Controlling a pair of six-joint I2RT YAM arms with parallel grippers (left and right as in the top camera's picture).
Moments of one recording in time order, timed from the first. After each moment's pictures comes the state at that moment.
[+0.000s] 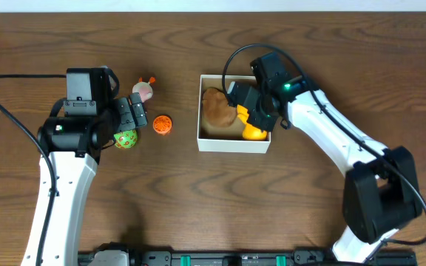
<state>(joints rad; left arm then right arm) -0.03 1.27 1.19 -0.91 -0.04 -0.27 0.44 1.86 1.38 -0.76 -0.08 -0.72</state>
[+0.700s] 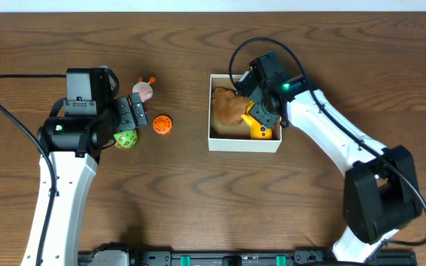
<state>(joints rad) -0.03 1.27 1.19 -0.91 -0.04 -0.27 0.44 1.84 1.38 -0.74 0.14 -0.44</state>
